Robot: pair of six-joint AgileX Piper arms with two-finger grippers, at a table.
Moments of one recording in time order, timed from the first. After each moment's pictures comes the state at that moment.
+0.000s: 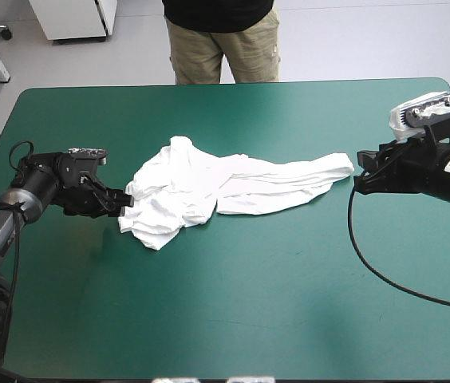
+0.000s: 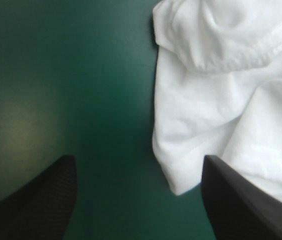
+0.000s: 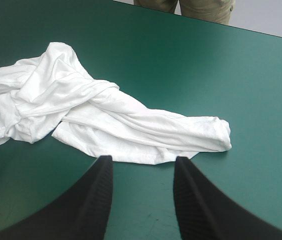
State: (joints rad) left arm -0.03 1.60 -1.16 -0.11 0.89 0.13; right arm 0.07 1.06 -1.36 0.40 1.01 -0.36
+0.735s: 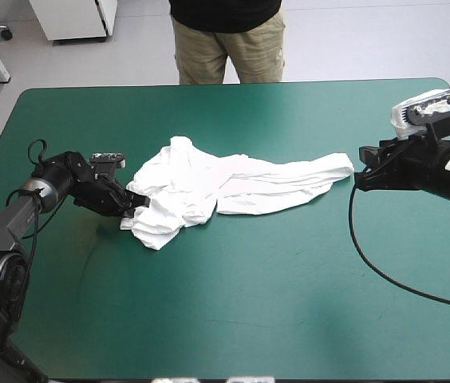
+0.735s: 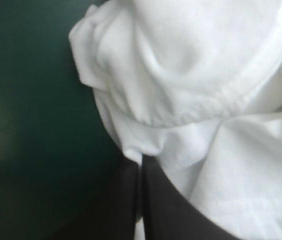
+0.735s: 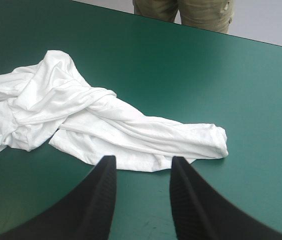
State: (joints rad) left arm -0.03 1.76 -1.18 -0.36 0.85 0.35; right arm 0.07 1.06 -1.37 0.40 0.98 -0.36
